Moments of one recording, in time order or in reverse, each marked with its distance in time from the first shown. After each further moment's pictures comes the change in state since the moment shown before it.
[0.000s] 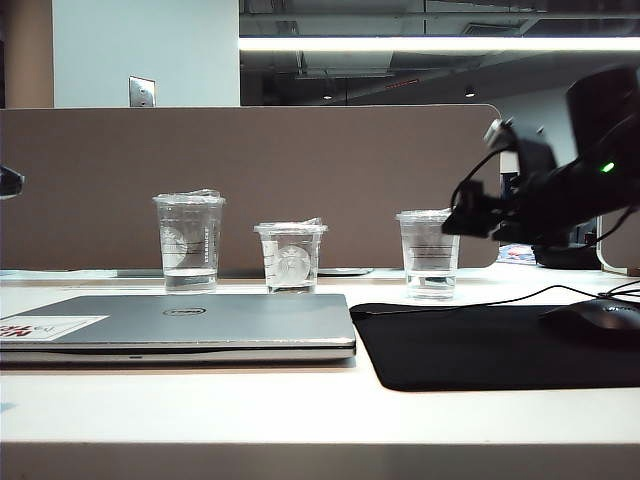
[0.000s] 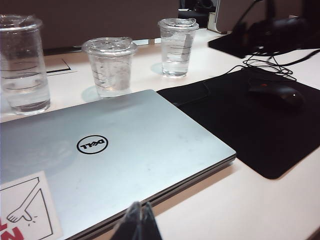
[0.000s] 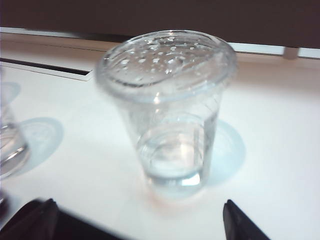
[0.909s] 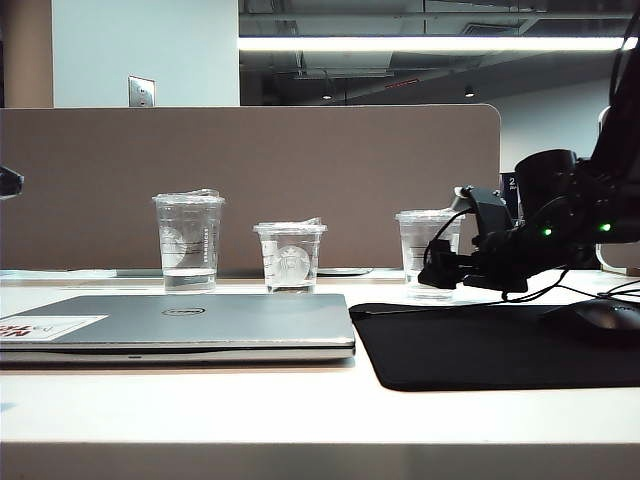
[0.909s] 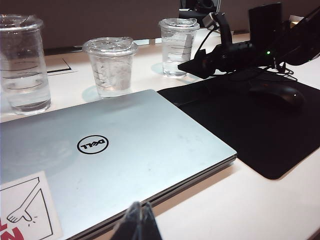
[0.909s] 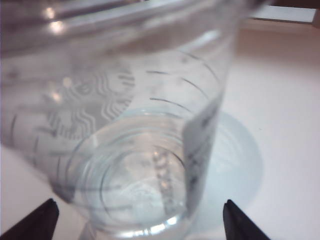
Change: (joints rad) left arm 0.000 0.000 0.000 0.000 0.000 0.000; right arm 0.010 0.347 0.354 -0.077 -0.006 -0.045
